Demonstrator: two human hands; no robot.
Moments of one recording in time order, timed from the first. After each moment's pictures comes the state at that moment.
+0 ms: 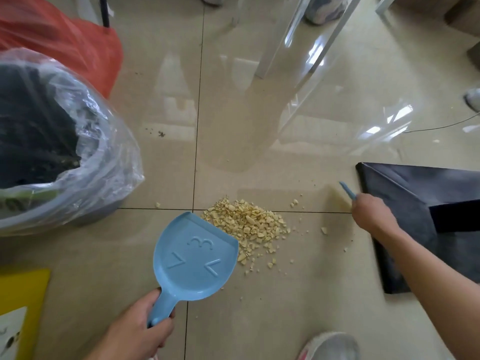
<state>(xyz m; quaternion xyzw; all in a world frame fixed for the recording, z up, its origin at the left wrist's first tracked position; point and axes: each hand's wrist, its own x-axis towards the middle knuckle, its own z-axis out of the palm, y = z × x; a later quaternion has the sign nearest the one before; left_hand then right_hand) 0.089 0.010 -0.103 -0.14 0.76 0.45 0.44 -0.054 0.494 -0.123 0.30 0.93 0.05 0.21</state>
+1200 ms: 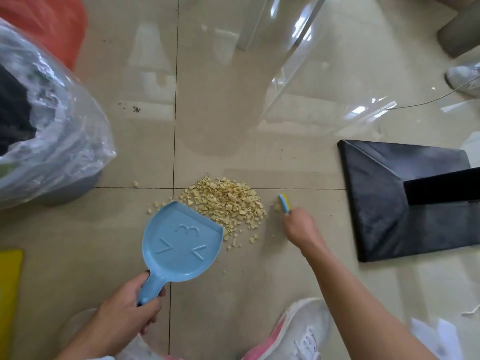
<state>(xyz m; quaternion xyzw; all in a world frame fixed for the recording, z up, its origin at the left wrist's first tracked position) 0.104 0.016 -0.110 -0.12 0.76 0.44 0.47 0.019 0.376 -0.148 0.32 0.89 -0.14 0.28</state>
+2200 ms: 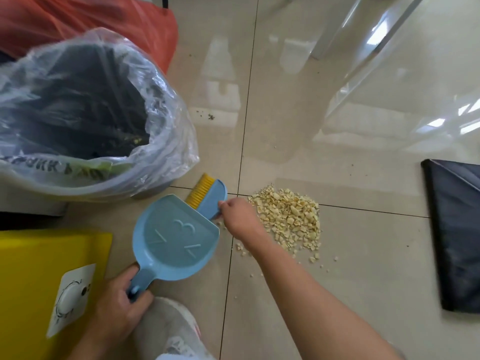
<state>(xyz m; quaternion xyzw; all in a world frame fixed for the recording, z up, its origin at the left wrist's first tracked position) 0.123 -0.078 -0.142 -0.20 0.85 0.45 0.19 -0.035 0.134 -0.173 0.14 0.83 -0.40 0.36</state>
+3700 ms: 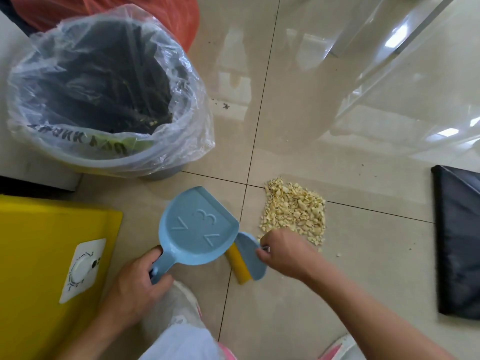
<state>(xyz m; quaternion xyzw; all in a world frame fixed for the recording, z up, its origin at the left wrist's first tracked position) 0.134 -0.072 -0.147 -0.19 0.86 0.38 0.28 0.023 0.213 -0.144 -0.15 0.90 -0.05 0.41</state>
